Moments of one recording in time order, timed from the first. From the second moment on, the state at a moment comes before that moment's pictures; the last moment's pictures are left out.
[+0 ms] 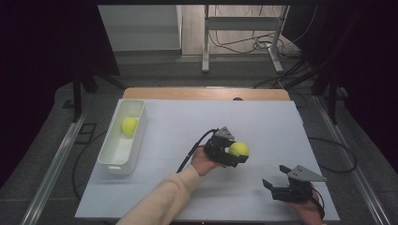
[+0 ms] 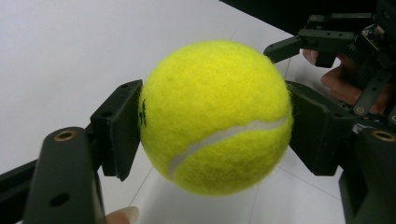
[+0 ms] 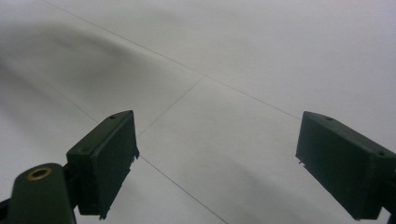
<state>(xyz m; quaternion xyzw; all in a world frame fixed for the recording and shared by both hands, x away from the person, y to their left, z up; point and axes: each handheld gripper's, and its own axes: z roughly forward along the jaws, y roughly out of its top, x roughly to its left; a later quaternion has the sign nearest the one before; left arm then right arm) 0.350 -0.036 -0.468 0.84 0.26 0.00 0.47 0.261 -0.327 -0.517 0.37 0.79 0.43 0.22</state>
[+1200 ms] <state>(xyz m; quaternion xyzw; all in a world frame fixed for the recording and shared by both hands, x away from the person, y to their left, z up) 0.347 0.001 -0.457 0.84 0.27 0.01 0.47 0.261 -0.327 -0.517 0.37 0.79 0.43 0.22</state>
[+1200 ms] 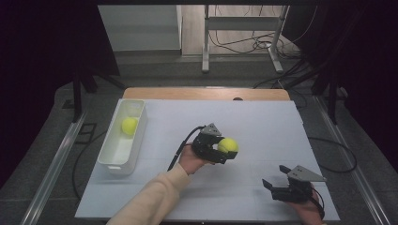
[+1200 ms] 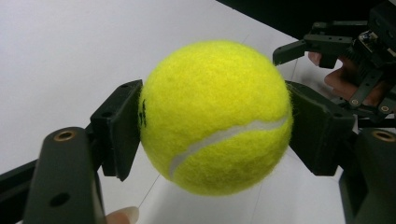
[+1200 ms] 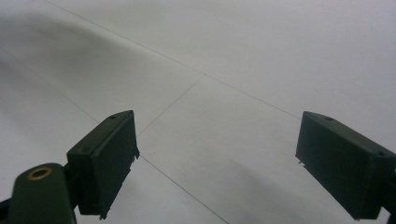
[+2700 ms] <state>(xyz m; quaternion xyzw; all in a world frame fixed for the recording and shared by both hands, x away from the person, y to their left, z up) 0.334 0.058 -0.443 0.81 0.31 0.04 0.50 0.260 -0.326 -0.516 0.37 0.79 0.43 0.22</state>
